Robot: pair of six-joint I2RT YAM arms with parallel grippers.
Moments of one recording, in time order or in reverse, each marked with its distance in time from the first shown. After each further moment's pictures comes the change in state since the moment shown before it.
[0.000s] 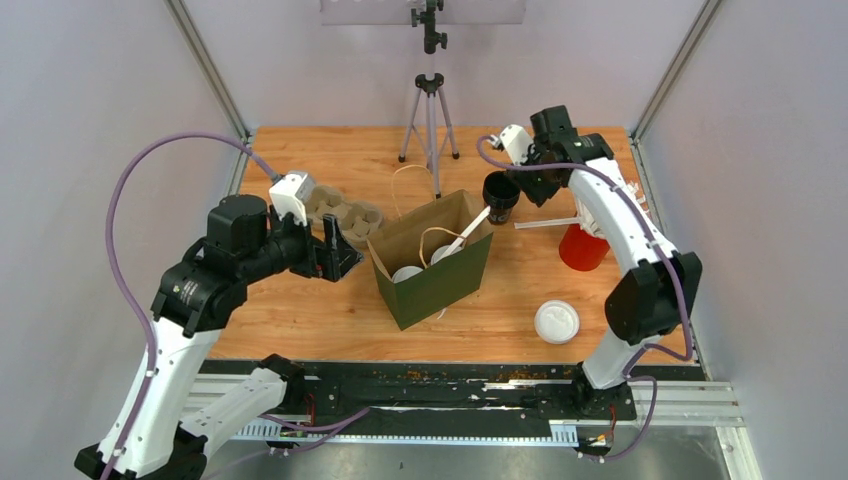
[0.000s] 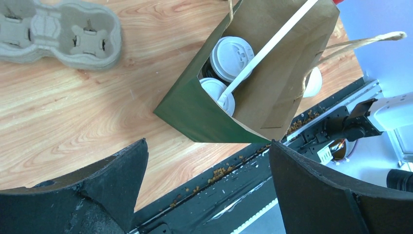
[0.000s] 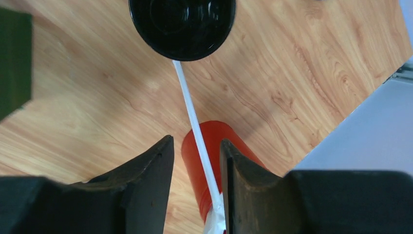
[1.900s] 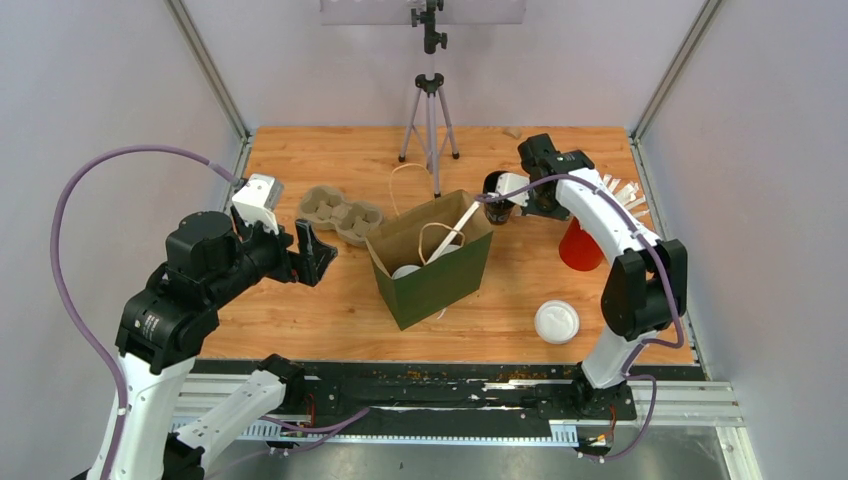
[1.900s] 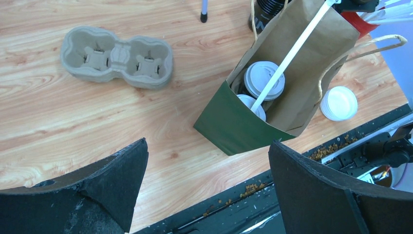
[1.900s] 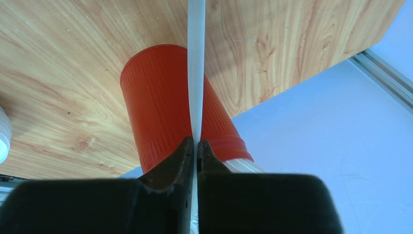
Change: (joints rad) left arm 0.000 -0.071 0.110 -0.076 -0.178 0.096; right arm 0.023 0.082 -0.174 -0.059 0.341 -0.460
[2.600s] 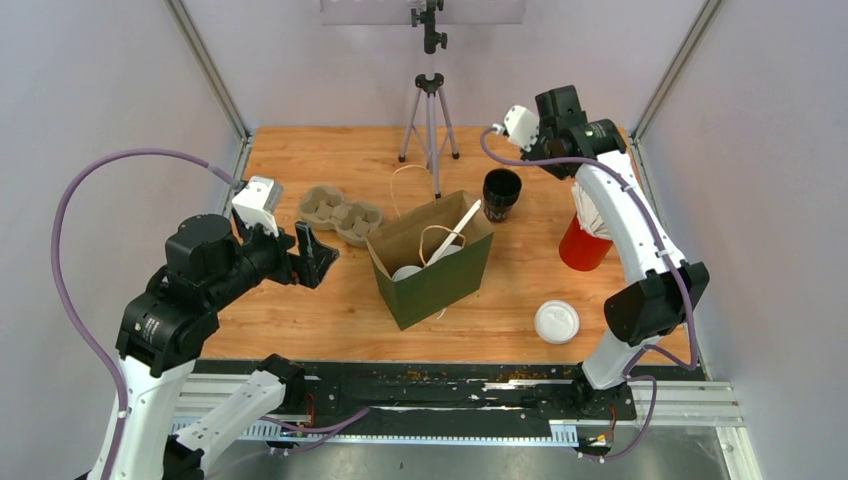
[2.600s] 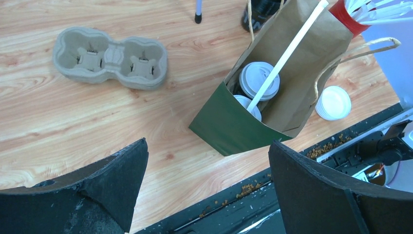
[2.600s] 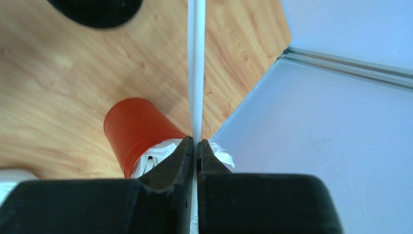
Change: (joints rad) left arm 0.000 -0.013 -0.013 0.013 0.019 -0.010; right arm 0.000 -0.046 0.315 -0.017 -0.062 0.204
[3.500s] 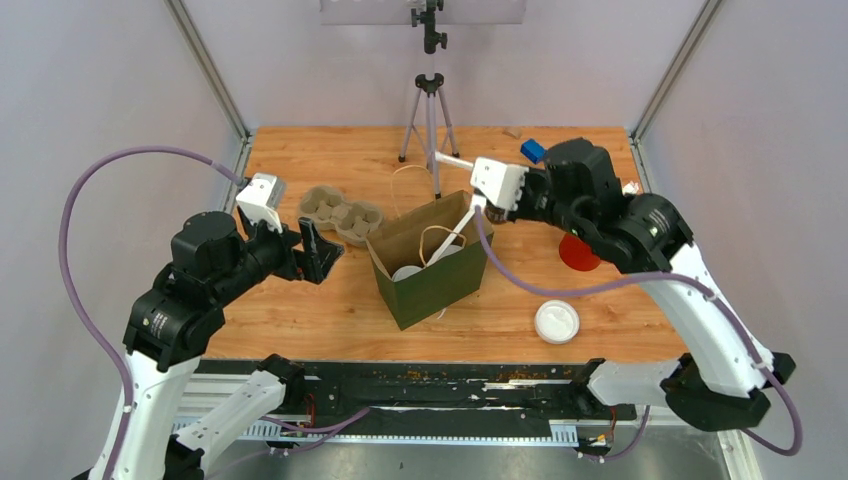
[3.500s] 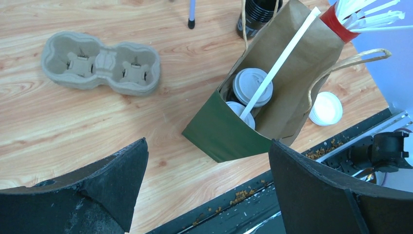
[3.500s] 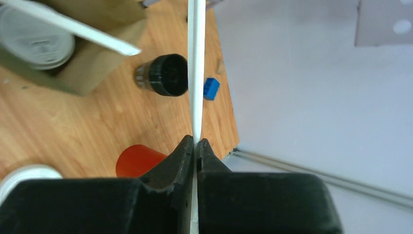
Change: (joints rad) left arm 0.000 0.000 -0.039 0.057 0.016 -0.029; right arm 0.431 -0.413 -0.025 -0.001 -0.010 -0.059
